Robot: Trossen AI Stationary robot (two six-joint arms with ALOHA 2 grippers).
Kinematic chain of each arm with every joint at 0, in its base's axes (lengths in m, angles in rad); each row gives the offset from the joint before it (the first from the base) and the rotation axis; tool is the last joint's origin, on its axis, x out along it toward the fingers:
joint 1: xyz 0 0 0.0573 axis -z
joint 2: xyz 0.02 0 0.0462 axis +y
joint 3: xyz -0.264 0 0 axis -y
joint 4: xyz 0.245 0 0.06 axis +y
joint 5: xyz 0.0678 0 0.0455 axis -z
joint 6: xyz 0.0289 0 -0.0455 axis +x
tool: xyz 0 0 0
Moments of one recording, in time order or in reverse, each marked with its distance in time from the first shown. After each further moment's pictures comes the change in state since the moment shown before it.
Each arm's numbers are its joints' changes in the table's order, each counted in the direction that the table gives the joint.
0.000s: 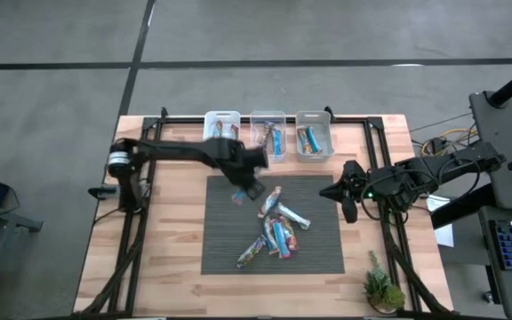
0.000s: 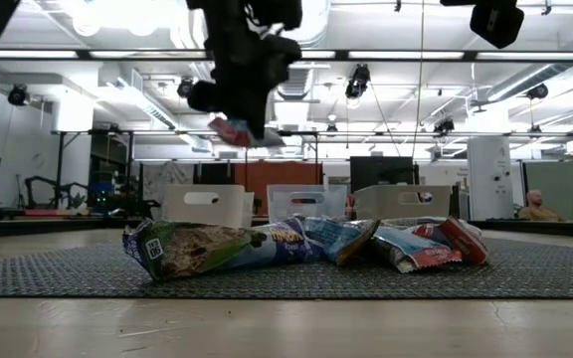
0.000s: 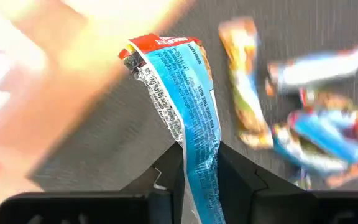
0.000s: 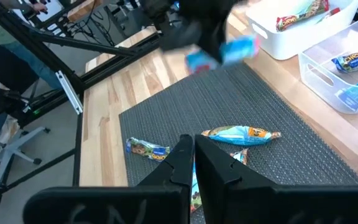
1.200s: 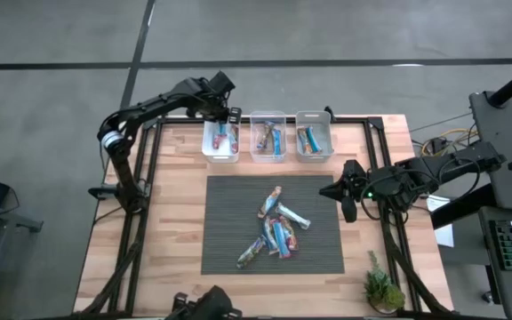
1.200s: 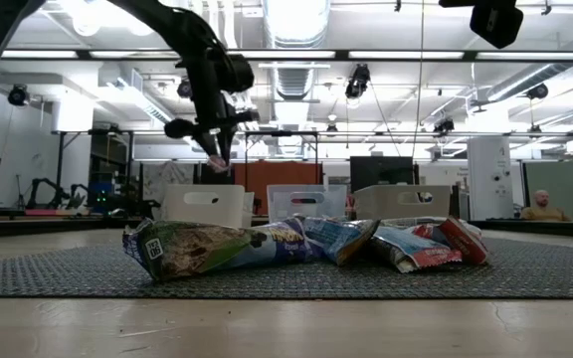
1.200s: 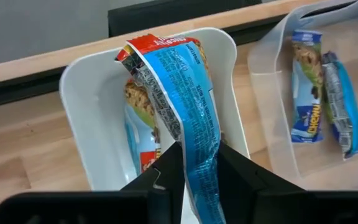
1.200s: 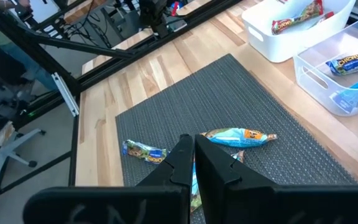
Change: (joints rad) left arm -0.584 0.004 0.000 -0.076 -0.065 0.053; right arm 0.000 0.000 0.000 0.000 0.016 -0.005
